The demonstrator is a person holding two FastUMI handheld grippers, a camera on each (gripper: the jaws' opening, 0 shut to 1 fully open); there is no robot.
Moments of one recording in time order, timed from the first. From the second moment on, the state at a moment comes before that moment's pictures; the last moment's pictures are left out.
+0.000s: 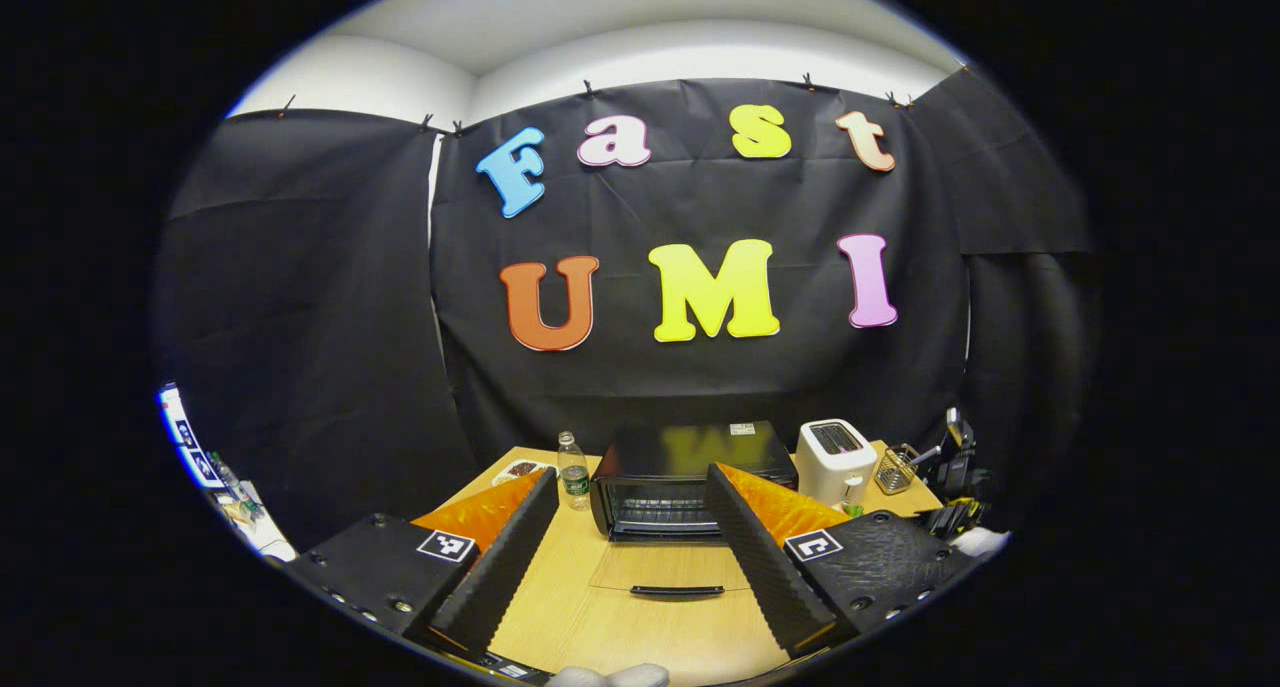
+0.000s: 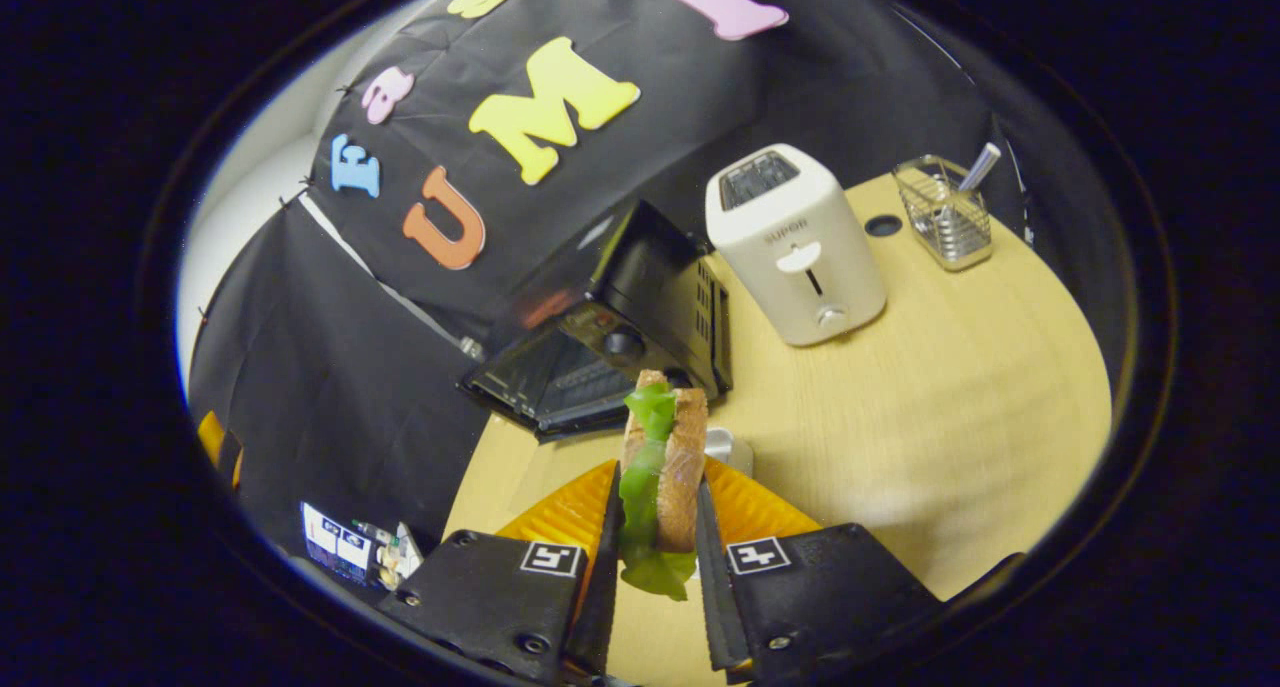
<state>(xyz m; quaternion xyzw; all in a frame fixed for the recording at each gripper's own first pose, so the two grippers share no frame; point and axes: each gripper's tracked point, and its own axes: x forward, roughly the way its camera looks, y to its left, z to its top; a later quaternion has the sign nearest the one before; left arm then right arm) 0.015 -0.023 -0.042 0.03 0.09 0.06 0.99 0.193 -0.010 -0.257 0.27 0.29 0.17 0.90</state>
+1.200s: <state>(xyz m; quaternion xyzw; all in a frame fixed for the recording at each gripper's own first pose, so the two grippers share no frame) 0.015 0.086 -0.100 0.10 0.13 -0.03 0.99 0.285 0.210 -0.313 0.55 0.11 0.02 0.83</state>
